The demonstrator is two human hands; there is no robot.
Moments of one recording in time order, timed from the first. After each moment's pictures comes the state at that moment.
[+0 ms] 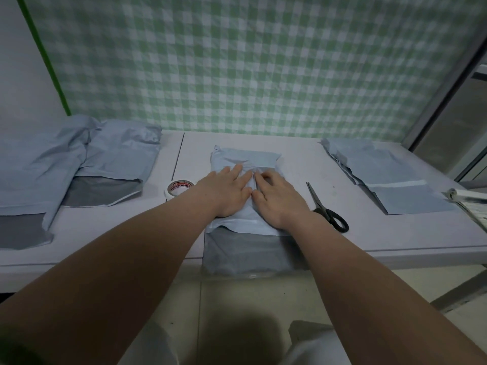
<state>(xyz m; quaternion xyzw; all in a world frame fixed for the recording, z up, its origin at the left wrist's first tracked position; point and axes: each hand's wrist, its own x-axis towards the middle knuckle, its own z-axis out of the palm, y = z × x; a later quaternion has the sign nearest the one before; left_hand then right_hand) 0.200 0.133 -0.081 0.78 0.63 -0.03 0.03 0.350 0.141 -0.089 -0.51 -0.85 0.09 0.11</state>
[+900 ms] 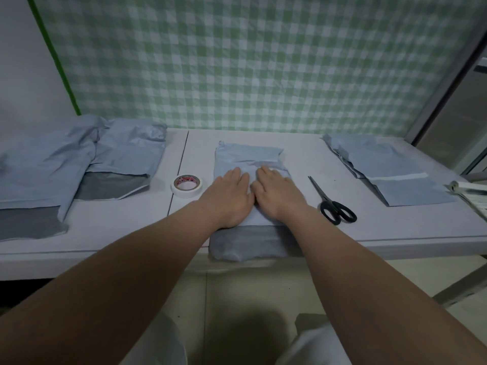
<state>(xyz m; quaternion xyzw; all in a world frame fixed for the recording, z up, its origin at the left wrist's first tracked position) 0.210 0.099 -0.090 0.76 0.65 0.06 0.04 0.341 0.141 -0.094 -0.53 -0.84 0.09 0.10</state>
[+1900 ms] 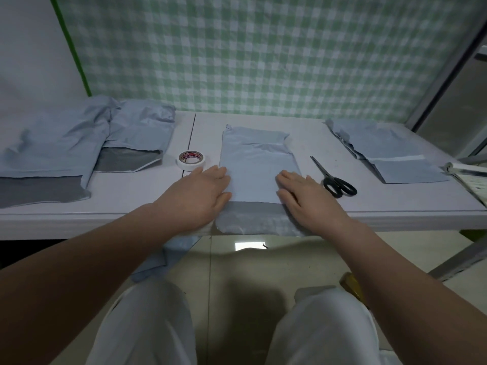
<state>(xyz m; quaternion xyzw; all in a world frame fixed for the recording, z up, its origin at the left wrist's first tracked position) 0.164 0.011 -0.084 0.81 0.58 0.10 -0.03 0.398 0.062 -0.092 -0.43 -0.89 0.03 0.16</state>
